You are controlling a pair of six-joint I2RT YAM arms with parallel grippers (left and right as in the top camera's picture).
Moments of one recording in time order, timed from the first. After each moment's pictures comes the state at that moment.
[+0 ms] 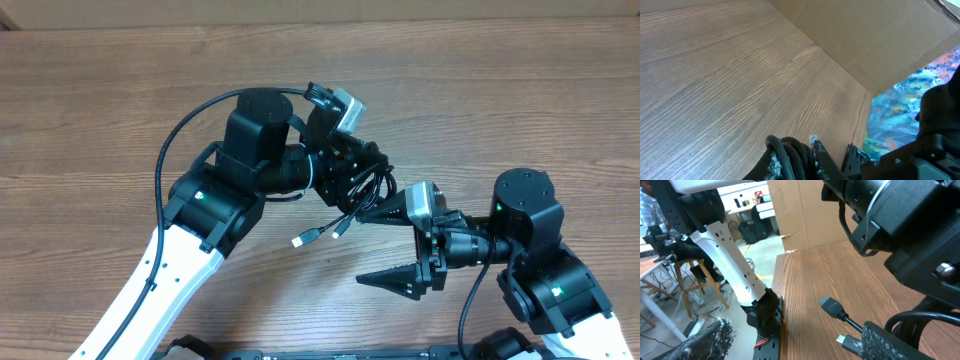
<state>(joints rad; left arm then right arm) -0.54 1.29 1.28 -0.46 0.67 -0.25 0.41 0.85 0.86 -0.35 -1.14 -0.12</state>
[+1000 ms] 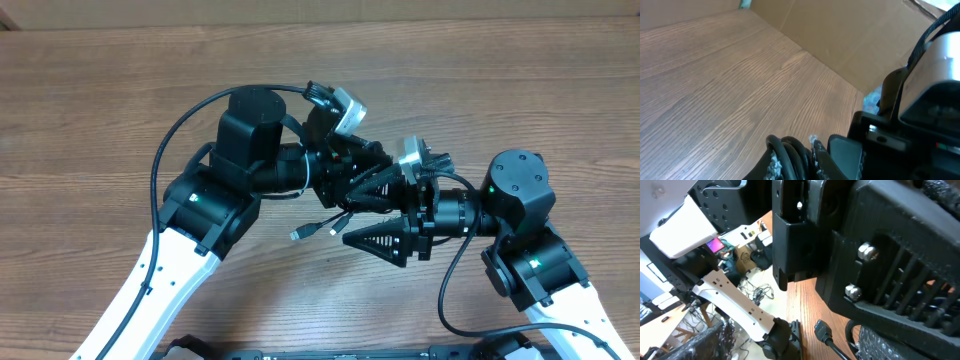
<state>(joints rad) -0.54 1.28 1.28 -0.43 0.73 -0.22 0.41 0.97 0.86 -0.03 -1.12 0.34</state>
